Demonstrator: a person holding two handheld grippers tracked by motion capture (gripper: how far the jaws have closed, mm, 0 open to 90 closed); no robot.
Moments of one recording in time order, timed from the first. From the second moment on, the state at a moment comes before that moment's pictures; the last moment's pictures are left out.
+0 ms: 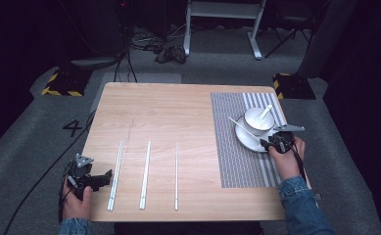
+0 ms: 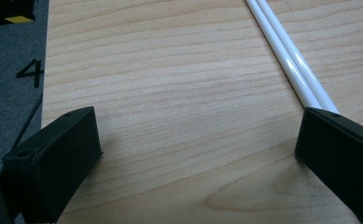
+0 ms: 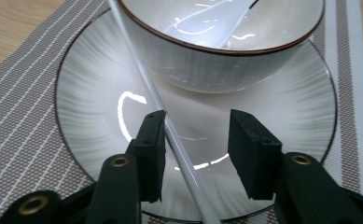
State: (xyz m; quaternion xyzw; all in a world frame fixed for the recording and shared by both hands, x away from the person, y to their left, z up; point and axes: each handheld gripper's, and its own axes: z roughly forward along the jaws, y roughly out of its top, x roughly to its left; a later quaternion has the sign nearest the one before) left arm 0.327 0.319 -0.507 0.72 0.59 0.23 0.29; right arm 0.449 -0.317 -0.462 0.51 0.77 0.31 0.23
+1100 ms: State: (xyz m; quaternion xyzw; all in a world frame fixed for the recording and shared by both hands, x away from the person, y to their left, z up) left arm 0.327 0.319 -0.507 0.72 0.59 0.23 0.29; right arm 0.469 -0.339 -0.460 0.53 0.75 0.26 0.30
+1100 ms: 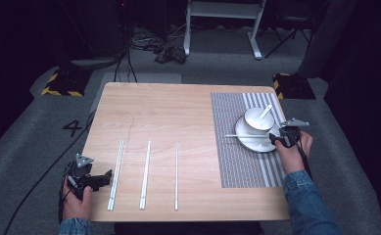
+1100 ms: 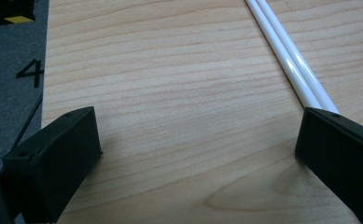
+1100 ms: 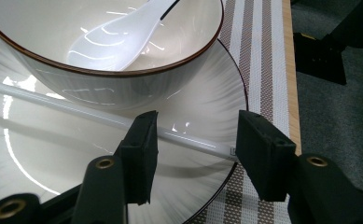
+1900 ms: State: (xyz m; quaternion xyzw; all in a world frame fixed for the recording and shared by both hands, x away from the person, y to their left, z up) left arm 0.327 0.319 -0.507 0.72 0.59 0.23 0.29; right arm 0.440 -0.314 -0.404 0.51 0.75 0.34 0.27
